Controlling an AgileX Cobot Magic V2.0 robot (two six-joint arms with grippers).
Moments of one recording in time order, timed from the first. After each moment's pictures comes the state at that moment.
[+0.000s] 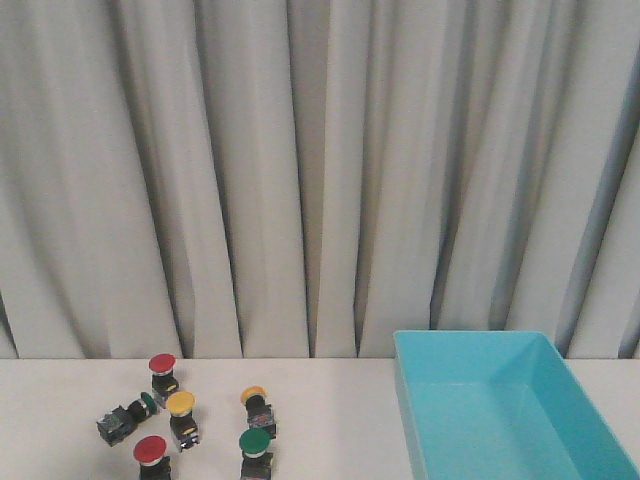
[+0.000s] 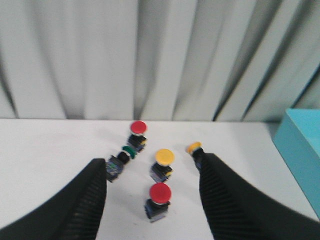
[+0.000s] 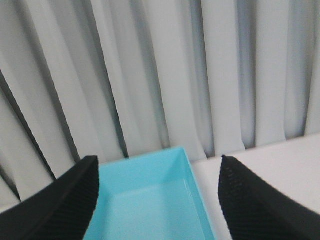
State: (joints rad) left arm -0.04 0.96 -0.92 -0.23 0.46 0.13; right arm -0.09 0.52 -0.58 -0.14 0.25 0.33
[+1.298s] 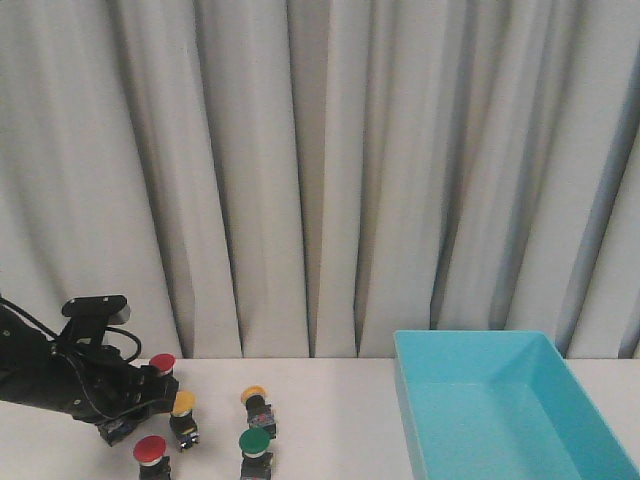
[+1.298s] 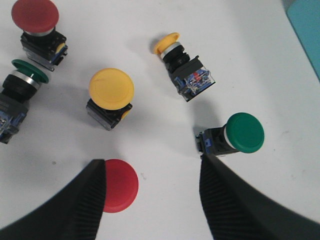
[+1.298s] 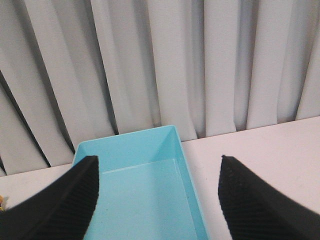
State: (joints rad) left arm -0.08 1.82 -1.26 -0.64 0.53 0.57; right arm -0.09 0.55 -0.58 -0.12 0.28 0.27
